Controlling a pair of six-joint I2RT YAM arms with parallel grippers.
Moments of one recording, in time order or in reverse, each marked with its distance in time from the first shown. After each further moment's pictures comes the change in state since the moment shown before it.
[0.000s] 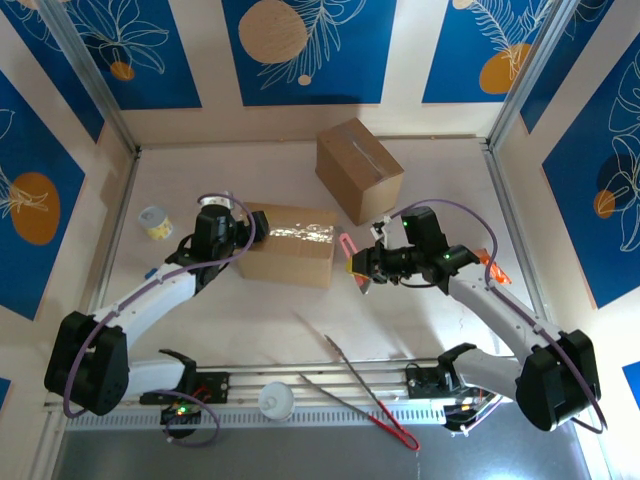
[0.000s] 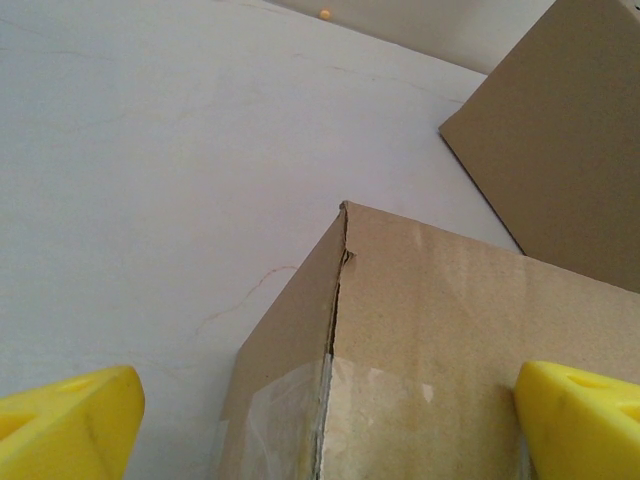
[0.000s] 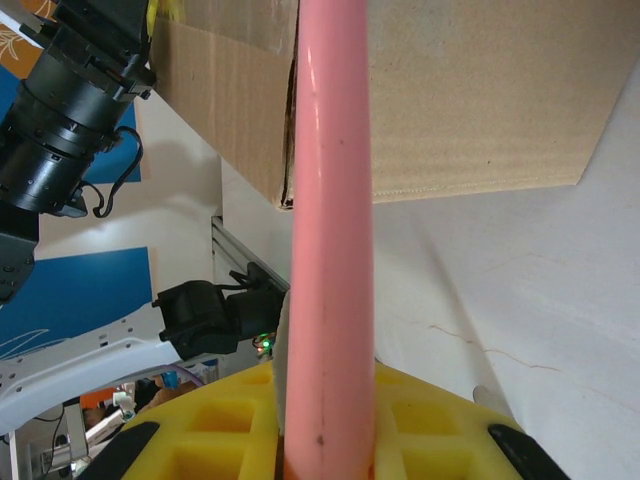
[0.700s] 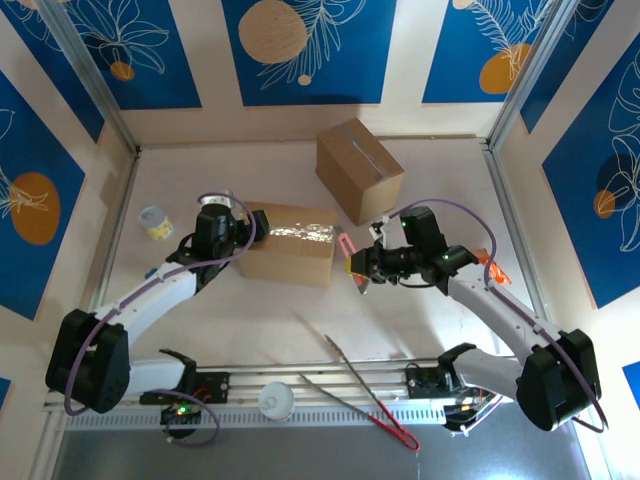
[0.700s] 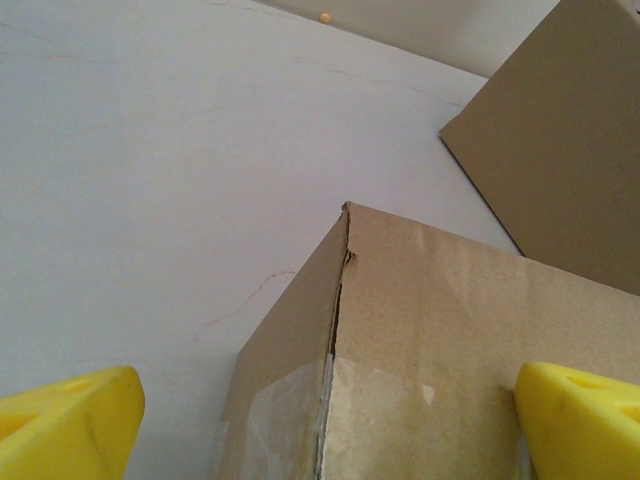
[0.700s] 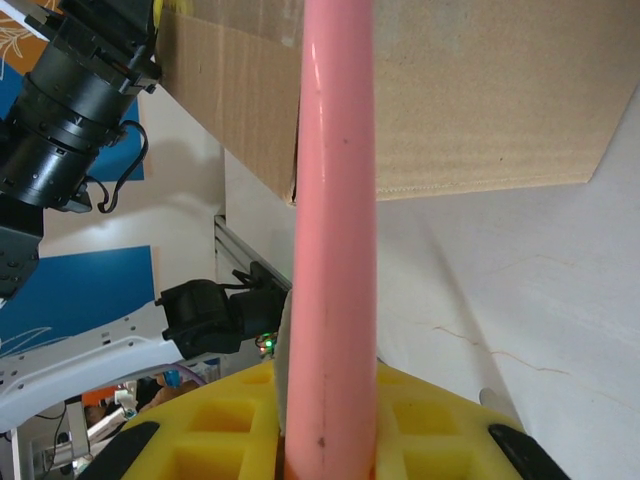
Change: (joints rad) left arm 0.000 0.013 0.004 0.011 -0.001 0.000; right arm 0.019 0.000 -0.005 0.023 0.001 0.020
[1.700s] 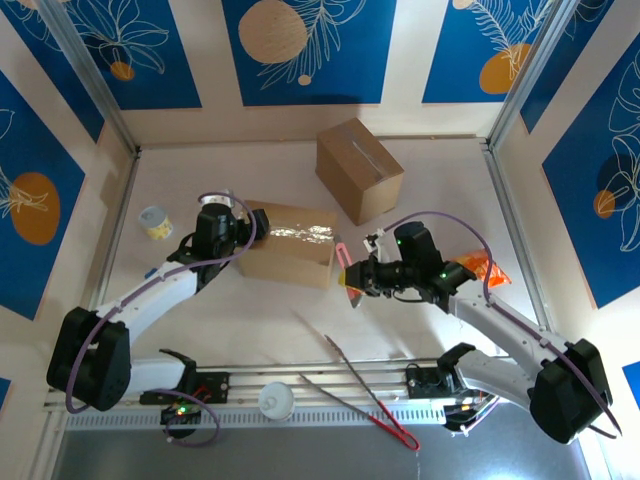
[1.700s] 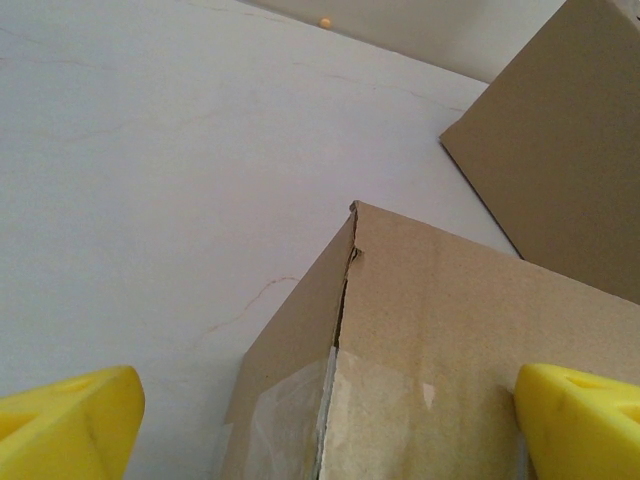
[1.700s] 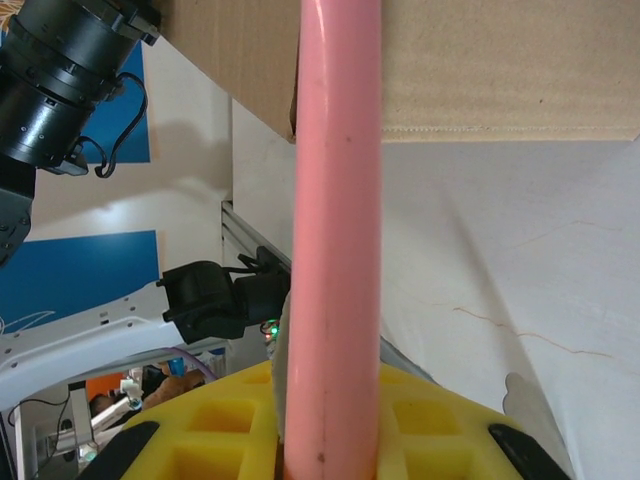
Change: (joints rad) left arm 0.000 0.012 0.000 0.018 -0.003 0.000; right arm 0.110 -0.088 -0.114 0.122 0.056 0.117
